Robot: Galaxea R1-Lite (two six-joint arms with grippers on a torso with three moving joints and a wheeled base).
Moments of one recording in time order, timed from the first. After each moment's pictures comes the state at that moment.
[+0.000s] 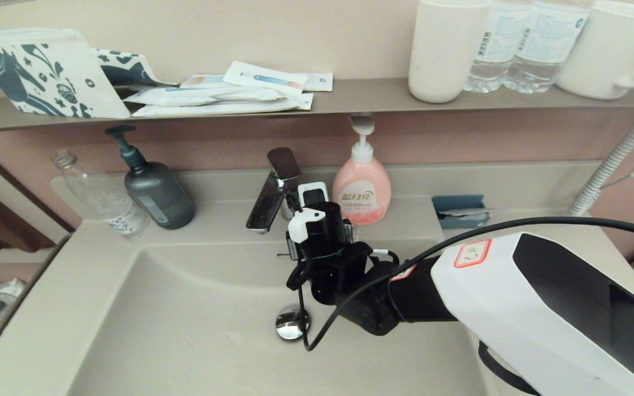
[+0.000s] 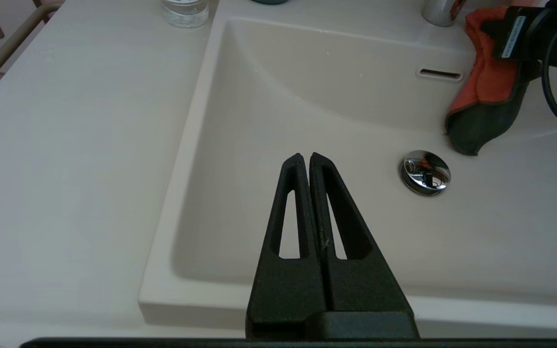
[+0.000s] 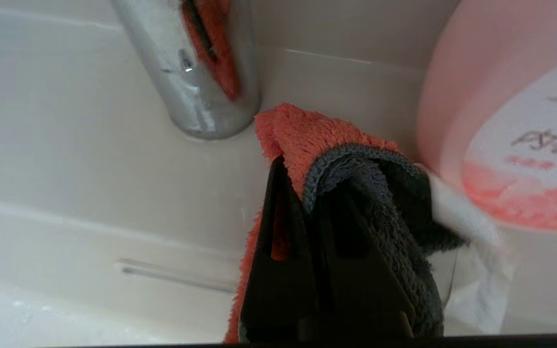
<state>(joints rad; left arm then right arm) 0.00 0.00 0.00 0.00 0.04 -0.13 0.87 2.43 -1.76 -0.54 -0.66 0.04</state>
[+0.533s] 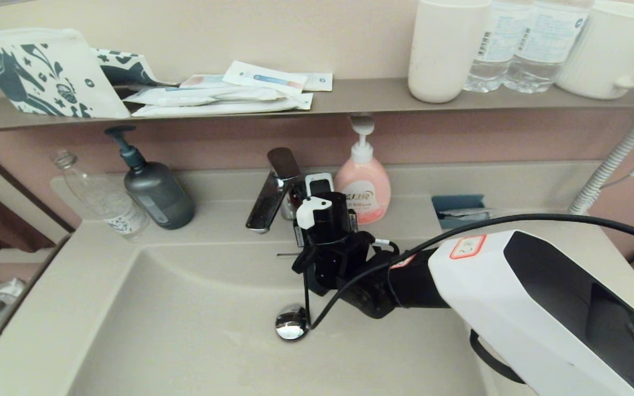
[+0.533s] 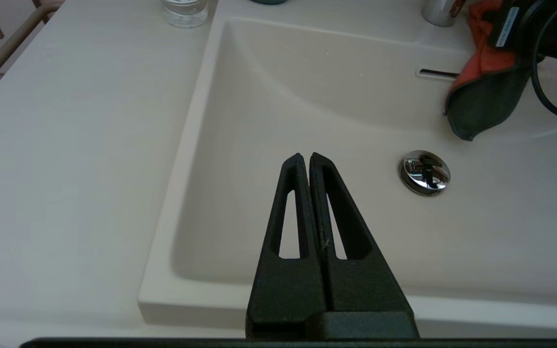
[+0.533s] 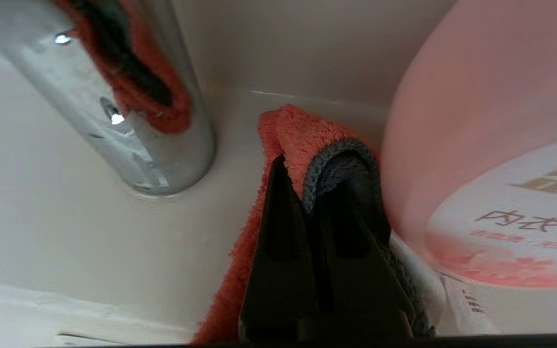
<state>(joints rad) 0.00 0.00 0.00 0.00 0.04 -0.13 0.83 2.48 -1.87 -0.53 -0.67 0.01</state>
